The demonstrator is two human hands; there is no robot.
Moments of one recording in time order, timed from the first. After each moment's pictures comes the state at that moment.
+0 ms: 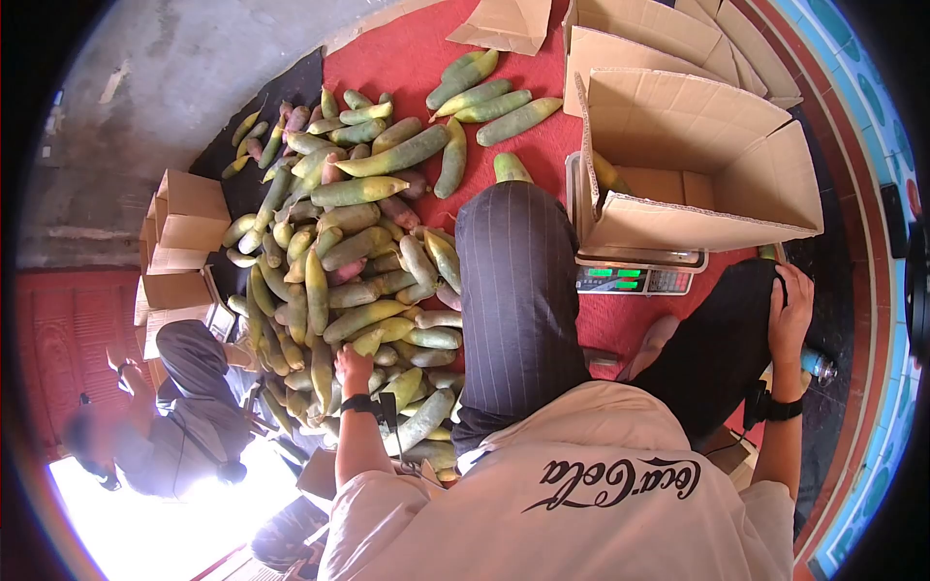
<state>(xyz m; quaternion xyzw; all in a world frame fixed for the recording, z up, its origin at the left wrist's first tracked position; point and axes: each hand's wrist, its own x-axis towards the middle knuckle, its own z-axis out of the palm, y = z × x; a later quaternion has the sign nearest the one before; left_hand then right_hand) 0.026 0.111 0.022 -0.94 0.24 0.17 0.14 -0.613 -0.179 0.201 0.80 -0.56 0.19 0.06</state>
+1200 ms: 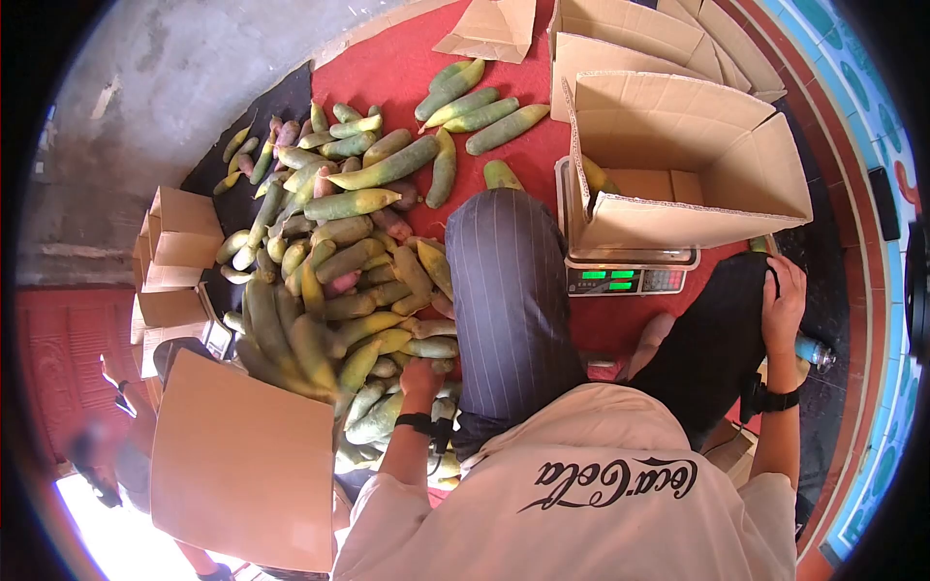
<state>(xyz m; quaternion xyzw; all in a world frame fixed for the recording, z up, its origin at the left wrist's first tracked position) -0.098 0.076 -0.004 -0.84 0.41 0.28 0.22 -0.610 -0.177 0.200 0.79 -0.57 0.21 0.07</state>
